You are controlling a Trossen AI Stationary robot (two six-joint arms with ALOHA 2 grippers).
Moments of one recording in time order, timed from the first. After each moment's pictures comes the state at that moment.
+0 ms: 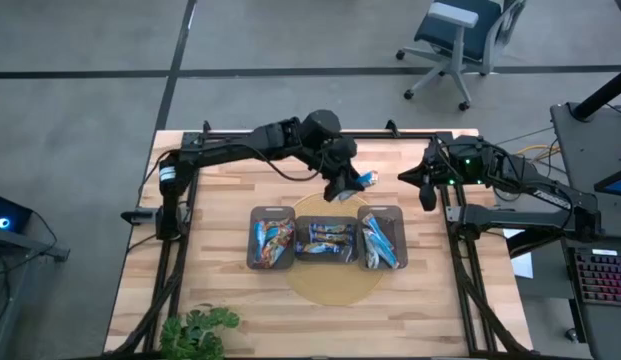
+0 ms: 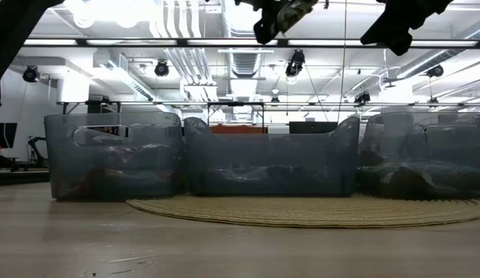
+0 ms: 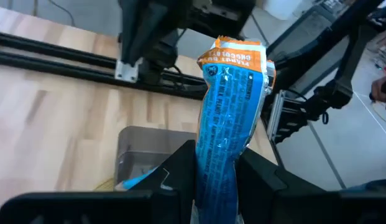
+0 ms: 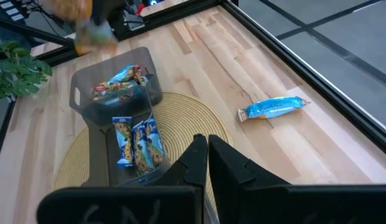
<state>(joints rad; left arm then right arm) 0.22 1.92 2.01 -0.58 0.50 -0.15 -0.36 0.69 0.87 -0.71 -0.13 0.18</state>
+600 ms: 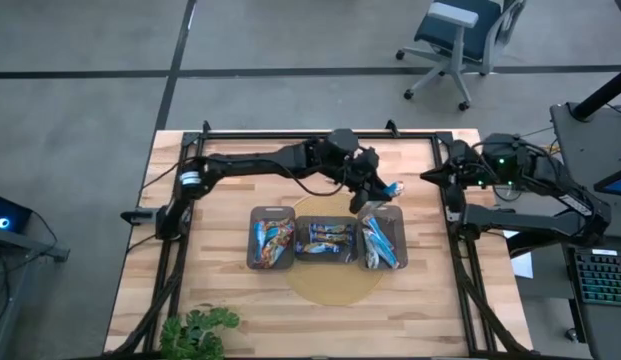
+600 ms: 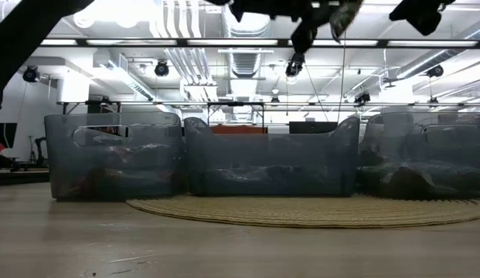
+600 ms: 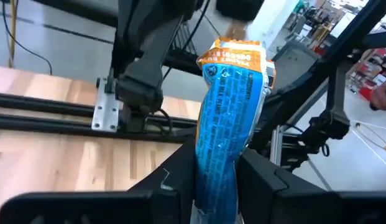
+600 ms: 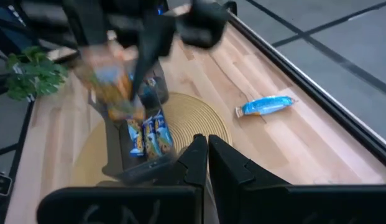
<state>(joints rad) 0.16 2.08 2.01 -0.19 0.50 -0.23 -0.36 0.59 1.01 -0.94 -0.13 0.18</state>
